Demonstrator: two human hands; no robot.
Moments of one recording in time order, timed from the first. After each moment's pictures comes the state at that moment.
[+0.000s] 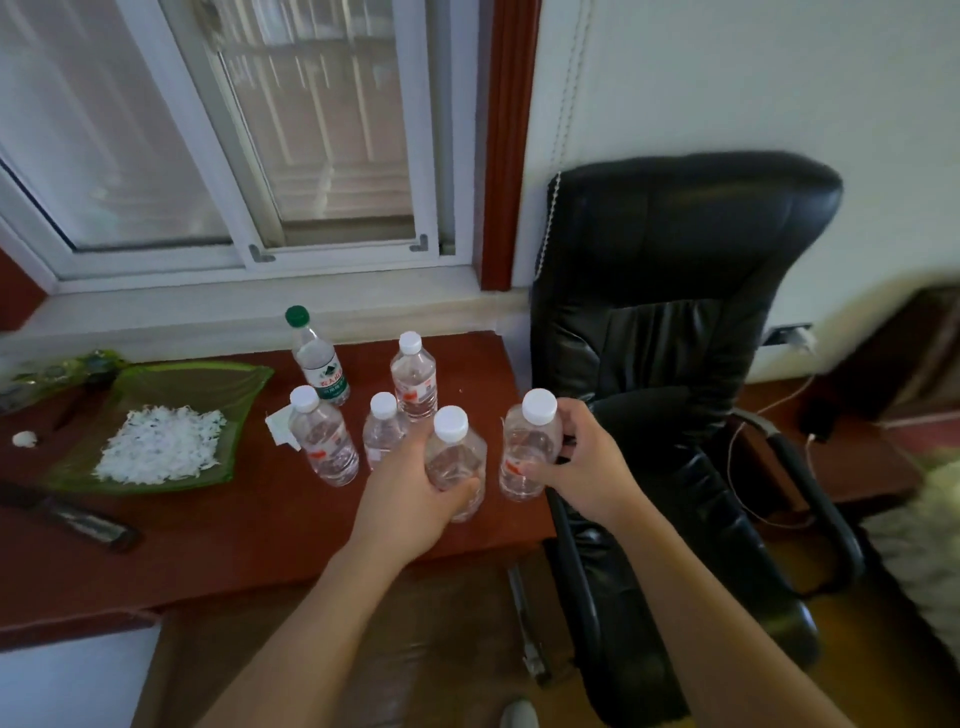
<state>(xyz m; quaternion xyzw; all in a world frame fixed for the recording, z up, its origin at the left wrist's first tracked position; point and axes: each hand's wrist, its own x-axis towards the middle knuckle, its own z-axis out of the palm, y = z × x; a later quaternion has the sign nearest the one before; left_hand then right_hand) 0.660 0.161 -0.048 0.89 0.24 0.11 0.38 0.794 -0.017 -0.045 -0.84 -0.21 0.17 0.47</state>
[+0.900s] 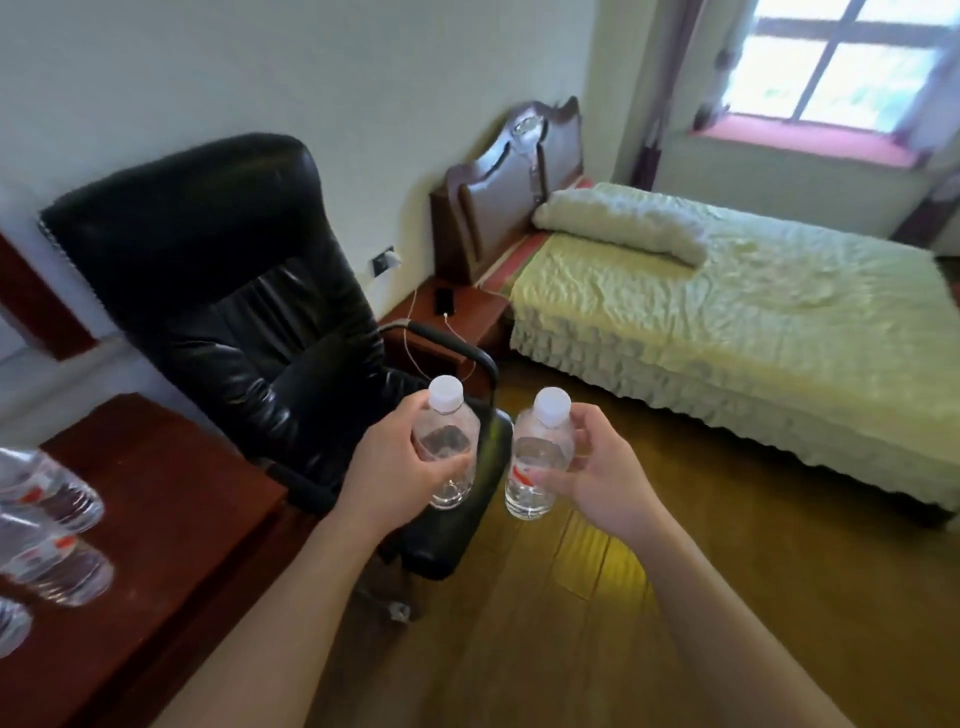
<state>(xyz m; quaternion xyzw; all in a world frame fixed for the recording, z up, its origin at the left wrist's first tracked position) 0.583 -0.109 -0.002 0.87 -0.22 -0.04 0.43 0.485 -0.327 -0.008 -0.82 0.16 -0.08 0.54</state>
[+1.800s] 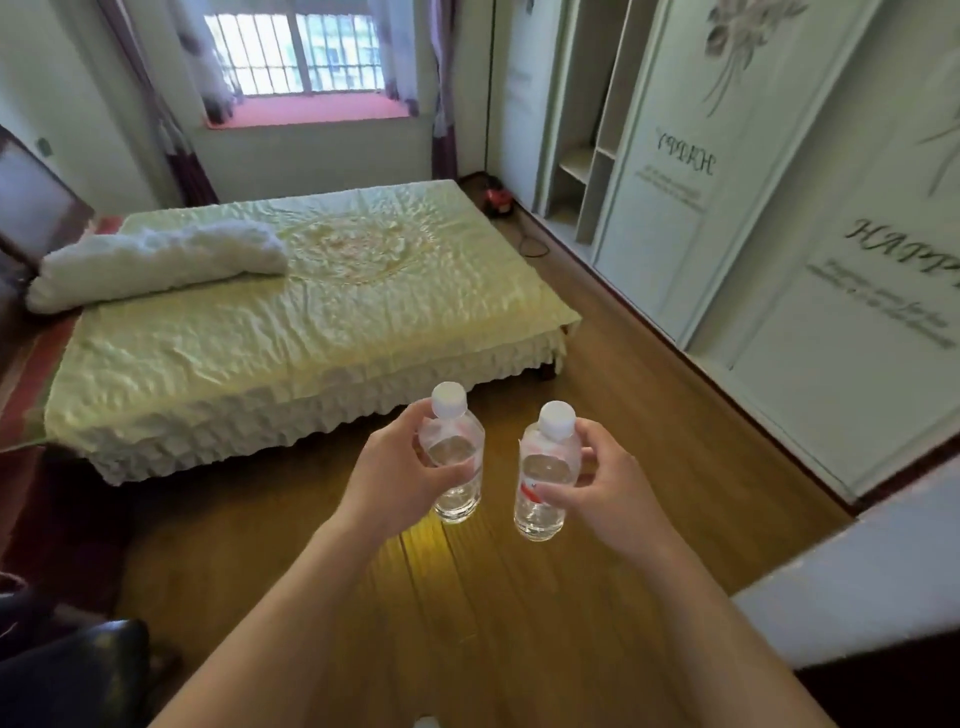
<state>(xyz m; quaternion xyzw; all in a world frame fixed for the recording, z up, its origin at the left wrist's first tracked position) 0.438 -0.643 -0.014 0.68 -0.54 -0.30 0.41 0.197 -0.696 -0.011 -0.68 0.50 -0.30 0.44</state>
